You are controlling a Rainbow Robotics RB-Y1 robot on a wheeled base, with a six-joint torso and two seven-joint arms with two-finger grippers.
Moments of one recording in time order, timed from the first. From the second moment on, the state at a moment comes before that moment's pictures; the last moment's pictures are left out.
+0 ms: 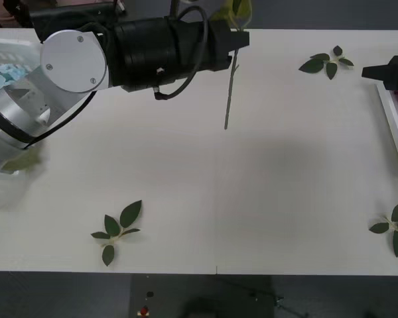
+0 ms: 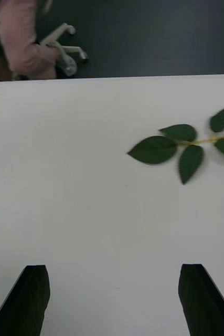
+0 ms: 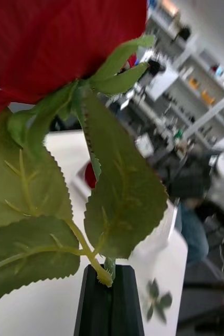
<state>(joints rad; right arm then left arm) -0.60 -0.99 0.17 -1.08 -1.79 0.84 2.23 -0.84 0.65 -0.58 -1.69 1.66 0.44 -1.74</state>
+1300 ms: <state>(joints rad) -0.31 -0.58 0.17 -1.68 -2.10 0.82 2.67 -0.81 0.58 -0.56 -1.68 1.67 0.32 -1.74</state>
